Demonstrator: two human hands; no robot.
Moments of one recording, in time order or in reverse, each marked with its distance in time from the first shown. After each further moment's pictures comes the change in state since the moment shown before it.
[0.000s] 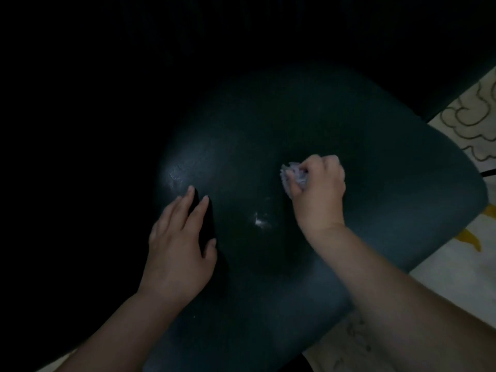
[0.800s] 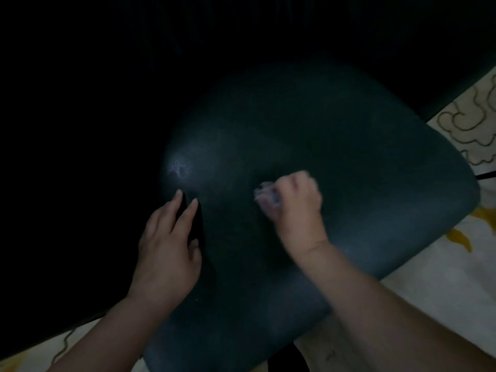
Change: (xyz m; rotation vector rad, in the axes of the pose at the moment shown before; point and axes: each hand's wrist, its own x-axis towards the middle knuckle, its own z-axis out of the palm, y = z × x) left_hand -0.026 -0.024 0.010 -0.029 0.079 -0.036; right_hand -0.046 -0.015 0.008 -0.043 -0.075 -0.287
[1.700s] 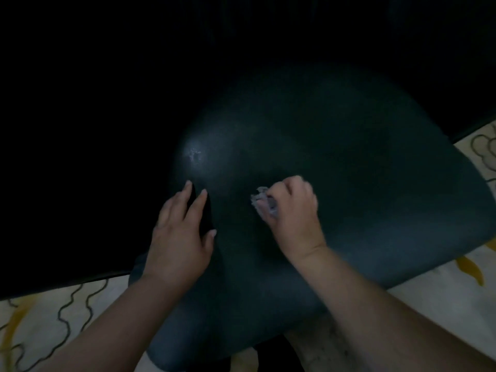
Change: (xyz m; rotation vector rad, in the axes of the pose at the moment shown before) left_hand -0.010 0.024 0.005 0.023 -0.012 -0.156; right_hand -0.004 0.001 -0.004 0.098 -0.135 -0.172
